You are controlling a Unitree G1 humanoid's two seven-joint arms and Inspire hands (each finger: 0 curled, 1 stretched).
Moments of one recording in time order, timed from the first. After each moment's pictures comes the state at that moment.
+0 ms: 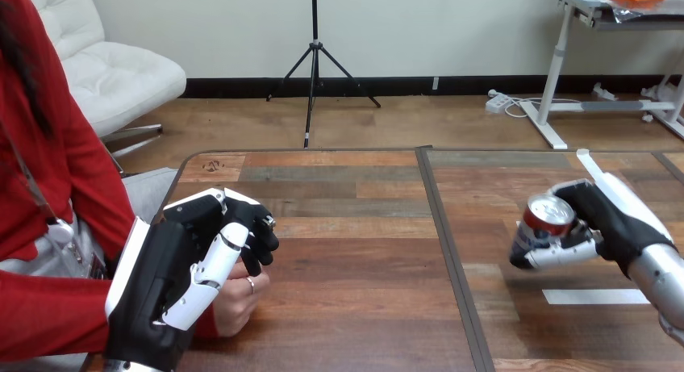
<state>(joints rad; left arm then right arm) 0.33 0.15 0.04 -0.20 -0.12 -0.41 -0.25 -0.54 -0.60 0.13 1.13 -0.34 -0.50 0.03</state>
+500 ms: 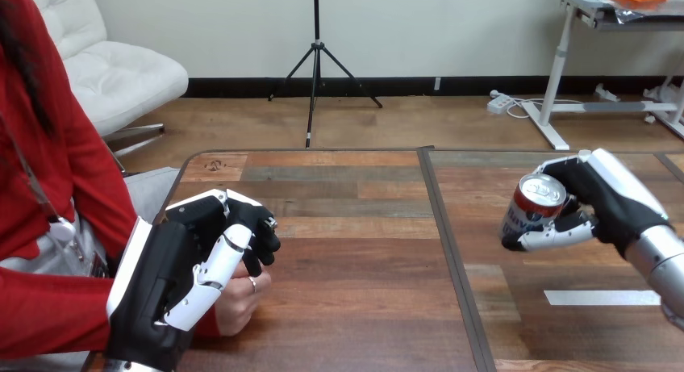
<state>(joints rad) 0.32 0.15 0.04 -0.20 -0.10 -0.42 -0.25 -0.52 -0.62 0.13 1.00 -0.33 -0.54 0.05</state>
